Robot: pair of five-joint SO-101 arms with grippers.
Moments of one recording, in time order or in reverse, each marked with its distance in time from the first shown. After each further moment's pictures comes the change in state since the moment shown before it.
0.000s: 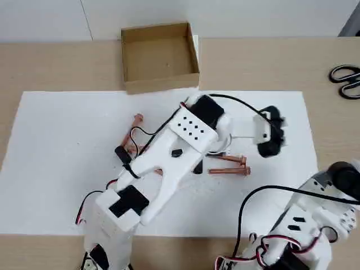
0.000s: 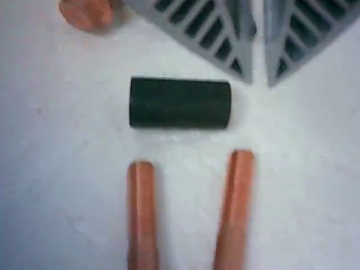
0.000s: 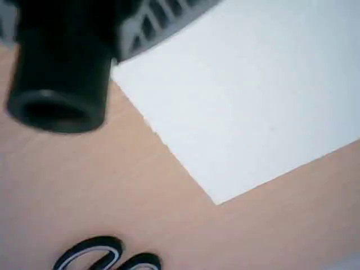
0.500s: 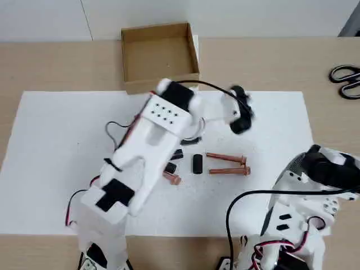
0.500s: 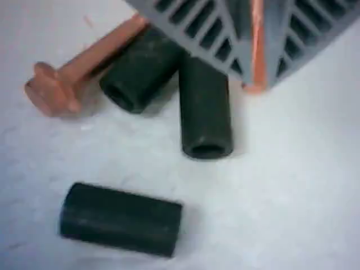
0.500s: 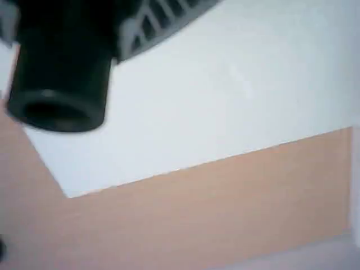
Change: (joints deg) left arm -9.7 -1.5 5.4 1.8 1.5; right arm -15.0 0.2 -1.2 -0.5 -0.2
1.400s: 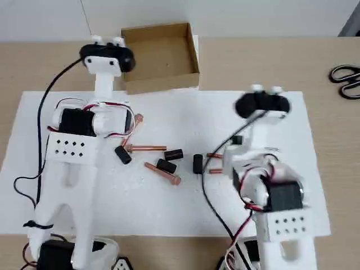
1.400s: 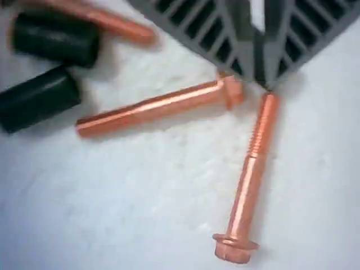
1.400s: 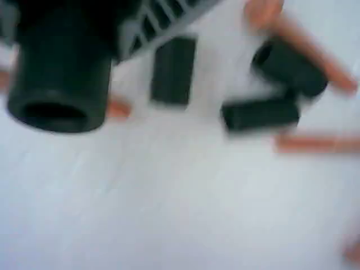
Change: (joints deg) left arm -25.6 -42.8 39.6 -20.0 42.3; right arm -29.0 43.5 -17.1 1.9 -7.7
